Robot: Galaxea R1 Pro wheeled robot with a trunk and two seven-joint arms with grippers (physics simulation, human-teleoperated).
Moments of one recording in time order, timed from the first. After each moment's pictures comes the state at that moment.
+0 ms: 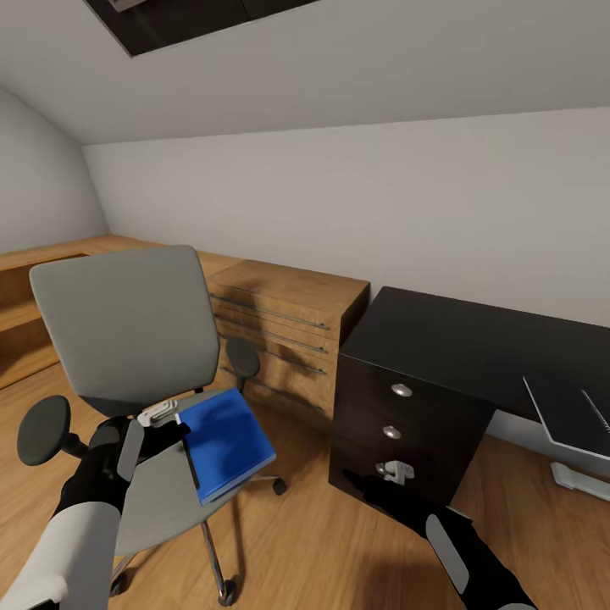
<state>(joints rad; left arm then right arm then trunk) -0.70 0.03 0.43 -0.91 0.15 0.88 0.09 -0.43 -0.03 0.01 -0.75 -0.43 0.31 0.55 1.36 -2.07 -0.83</state>
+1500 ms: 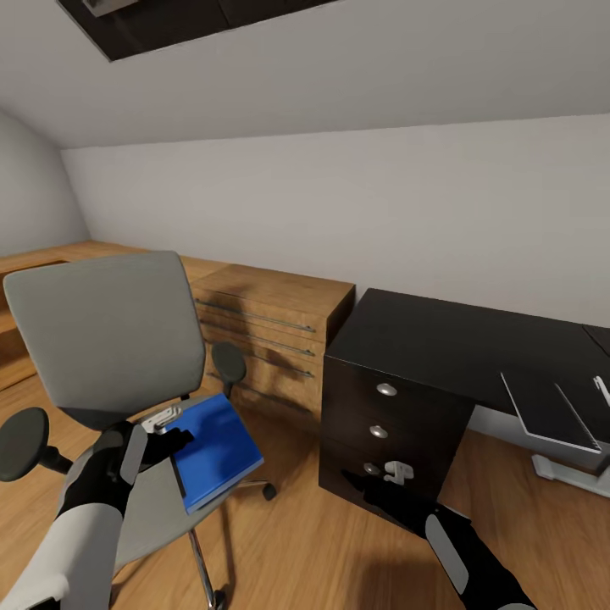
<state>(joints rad) -0.70 0.03 0.43 -0.86 0.15 0.88 0.09 -0.43 -0.03 0.01 -0.75 -0.43 0.31 0.55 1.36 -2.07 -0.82</state>
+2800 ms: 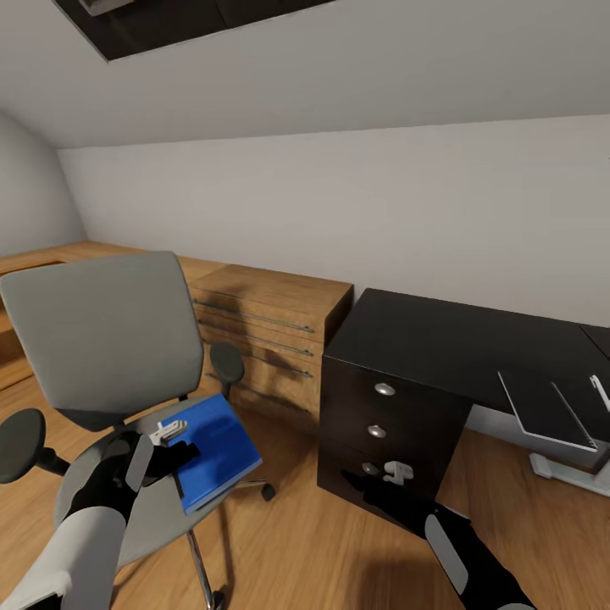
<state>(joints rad) -0.70 0.03 0.43 -0.75 0.15 0.87 0.09 -0.43 -0.03 0.01 -0.75 -0.43 0.31 0.56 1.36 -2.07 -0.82</state>
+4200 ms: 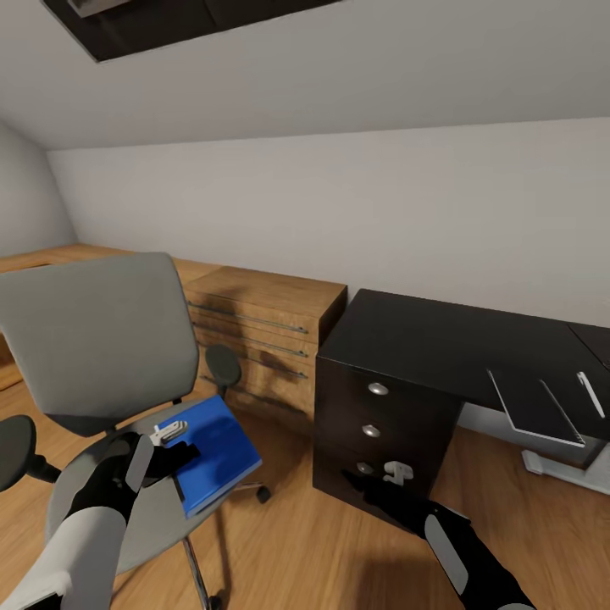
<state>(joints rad) -0.70 0.03 0.43 -0.75 0.16 0.87 0.09 -0.43 -0.03 0.01 -0.75 -0.43 0.31 0.56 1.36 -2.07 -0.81</state>
